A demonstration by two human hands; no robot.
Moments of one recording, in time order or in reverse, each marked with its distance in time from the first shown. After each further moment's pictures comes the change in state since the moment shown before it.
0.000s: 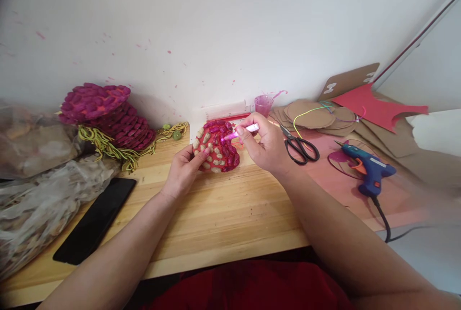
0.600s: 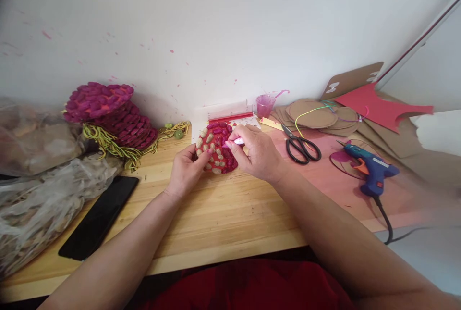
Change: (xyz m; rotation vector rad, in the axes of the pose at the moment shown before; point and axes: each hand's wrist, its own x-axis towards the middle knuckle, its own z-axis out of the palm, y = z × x) left_hand -0.001 -0.004 -0.001 0.242 0.077 0.093; right_hand -0.002 -0.020 0.008 -0.283 -0.146 -0.298
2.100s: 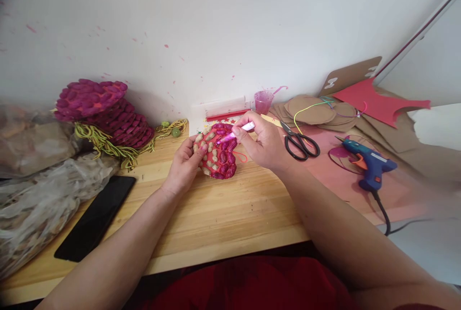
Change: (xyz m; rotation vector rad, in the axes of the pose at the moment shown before) left_hand 0.004 -0.002 0.002 -0.356 -0.100 -0.061; right_hand -0.006 0.020 0.000 0.328 0.060 0.288
